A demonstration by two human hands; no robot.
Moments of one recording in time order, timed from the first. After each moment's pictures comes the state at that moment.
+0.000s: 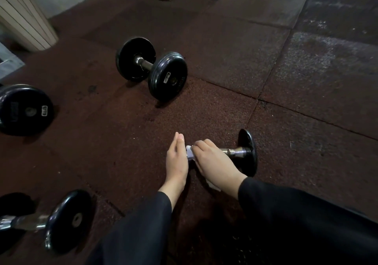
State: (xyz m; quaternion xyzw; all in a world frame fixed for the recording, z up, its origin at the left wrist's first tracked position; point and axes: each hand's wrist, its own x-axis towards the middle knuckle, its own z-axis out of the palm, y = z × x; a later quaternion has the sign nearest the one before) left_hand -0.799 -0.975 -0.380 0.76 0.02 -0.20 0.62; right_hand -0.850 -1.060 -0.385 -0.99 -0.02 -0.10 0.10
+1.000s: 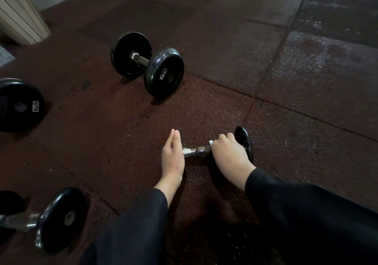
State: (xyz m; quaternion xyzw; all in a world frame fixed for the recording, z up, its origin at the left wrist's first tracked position) left_hand -0.797 -0.977 -0.384 0.76 0.02 -0.18 0.62; right_hand -0.861 -1.081 -0.365 -0.99 0.15 0.08 0.00
